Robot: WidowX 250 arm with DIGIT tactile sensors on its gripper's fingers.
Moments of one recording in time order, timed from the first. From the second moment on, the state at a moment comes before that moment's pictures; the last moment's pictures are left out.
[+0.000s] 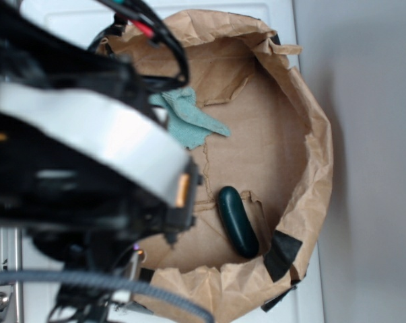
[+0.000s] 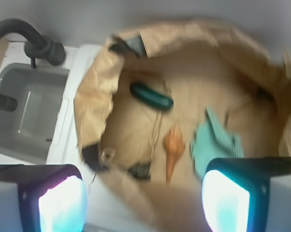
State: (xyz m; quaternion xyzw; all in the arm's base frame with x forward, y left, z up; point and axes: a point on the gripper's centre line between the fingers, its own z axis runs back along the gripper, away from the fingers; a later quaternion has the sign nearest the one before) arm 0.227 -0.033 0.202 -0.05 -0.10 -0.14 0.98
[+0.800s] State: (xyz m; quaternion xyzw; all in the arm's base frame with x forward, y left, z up) arm 0.276 -0.025 0.148 -0.06 -0.08 -0.13 0.99
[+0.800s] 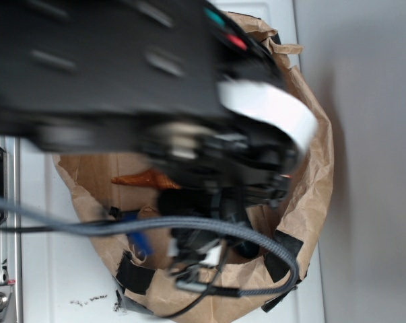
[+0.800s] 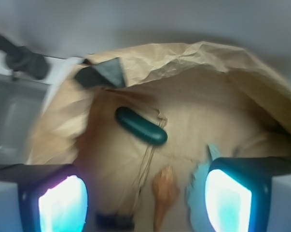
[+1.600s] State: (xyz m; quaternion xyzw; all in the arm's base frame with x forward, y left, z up) arm 0.298 0.004 0.068 -0.07 -0.11 -0.17 0.98
